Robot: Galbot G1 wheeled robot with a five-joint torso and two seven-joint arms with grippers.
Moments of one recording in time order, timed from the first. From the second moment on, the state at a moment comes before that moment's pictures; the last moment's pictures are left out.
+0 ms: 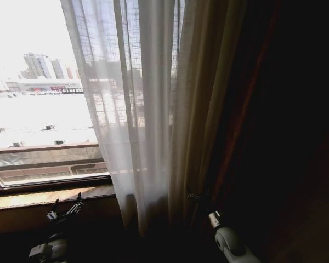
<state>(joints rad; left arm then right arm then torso) 1.55 -1.42 -0.91 -1.86 -0.47 -0.31 0.09 -1.27 1.16 0.38 1.68 0.24 0.21 -0.03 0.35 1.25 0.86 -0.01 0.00</state>
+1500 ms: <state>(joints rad) 1.55 -1.43 -0.91 -1.86 -0.47 -0.31 0.09 -1.20 1.18 0.35 1.58 0.28 0.27 -0.08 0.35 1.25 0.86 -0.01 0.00</state>
